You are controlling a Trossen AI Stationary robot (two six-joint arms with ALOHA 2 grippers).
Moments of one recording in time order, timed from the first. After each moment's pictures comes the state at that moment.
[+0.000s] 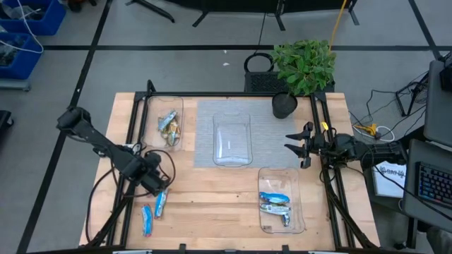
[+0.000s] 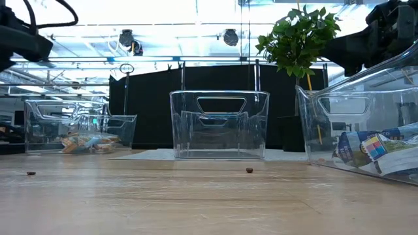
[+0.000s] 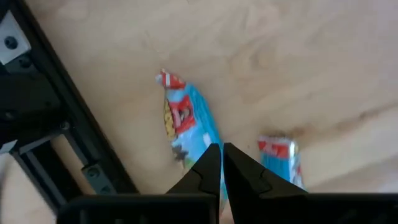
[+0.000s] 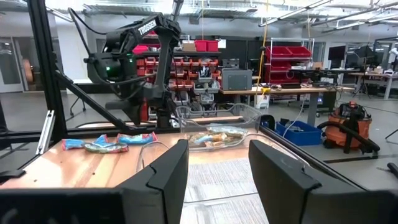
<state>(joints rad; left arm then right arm) -0.62 1.22 0.79 -1.21 -0.06 -1.75 0.03 0.00 0.02 0.12 0.21 -0.01</state>
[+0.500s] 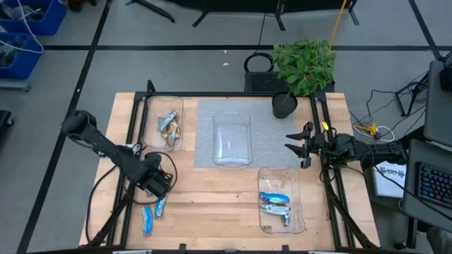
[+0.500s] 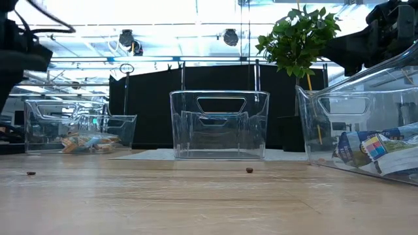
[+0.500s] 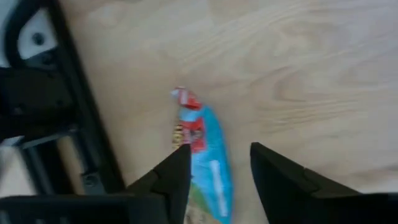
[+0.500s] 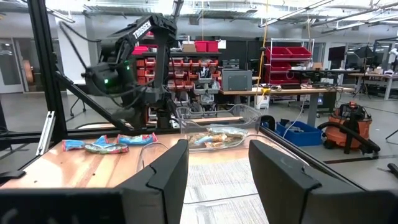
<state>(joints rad) -0.61 1.32 0.79 -1.23 -0.11 -1.89 0.03 0.00 0.02 0.13 0.21 -0.01</state>
